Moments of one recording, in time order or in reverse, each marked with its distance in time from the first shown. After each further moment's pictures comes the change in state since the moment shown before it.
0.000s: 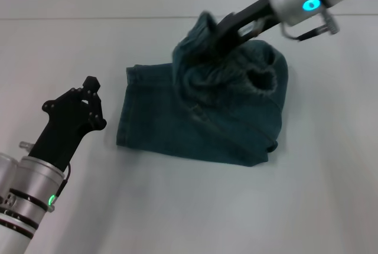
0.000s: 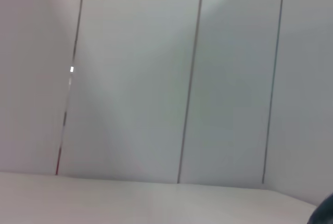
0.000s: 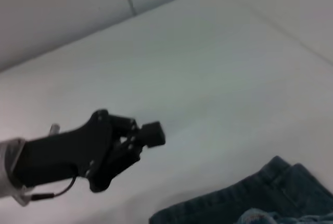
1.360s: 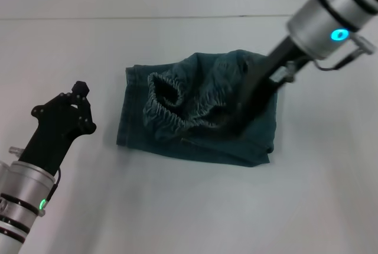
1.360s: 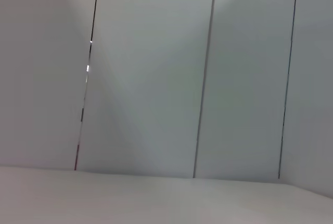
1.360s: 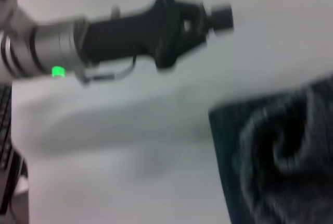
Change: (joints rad) left arm 0.021 0.001 -0.011 0.023 0.000 0.000 0.000; right arm -0.032 0.009 -0.089 -0.134 -0.138 -0.277 0.042
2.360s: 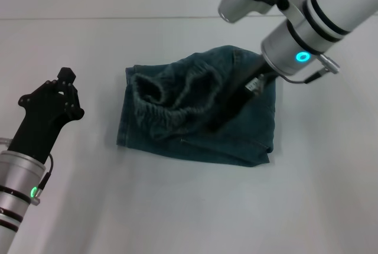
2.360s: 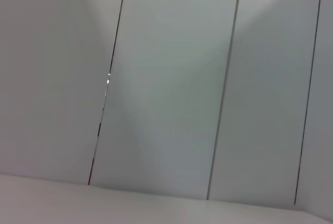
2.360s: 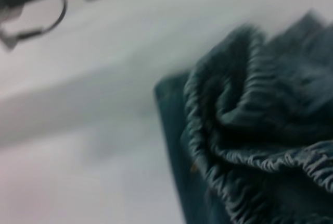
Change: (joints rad) left arm -0.019 0.006 -0.064 0.013 0.002 0.020 -0.064; right arm 0.018 0.067 0.003 0.130 -0.096 0.262 0.015
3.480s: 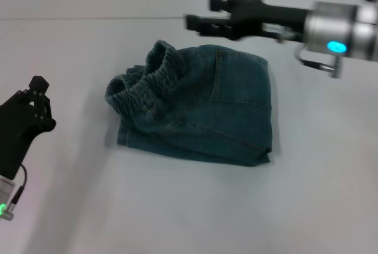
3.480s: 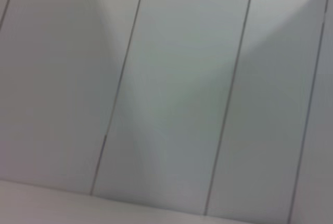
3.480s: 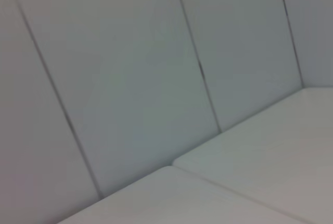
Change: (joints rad) left arm 0.059 0.003 0.034 0.118 0.008 0.123 -0.153; right arm -0.377 -0.018 0.002 -0.010 0.951 0.248 -0.503
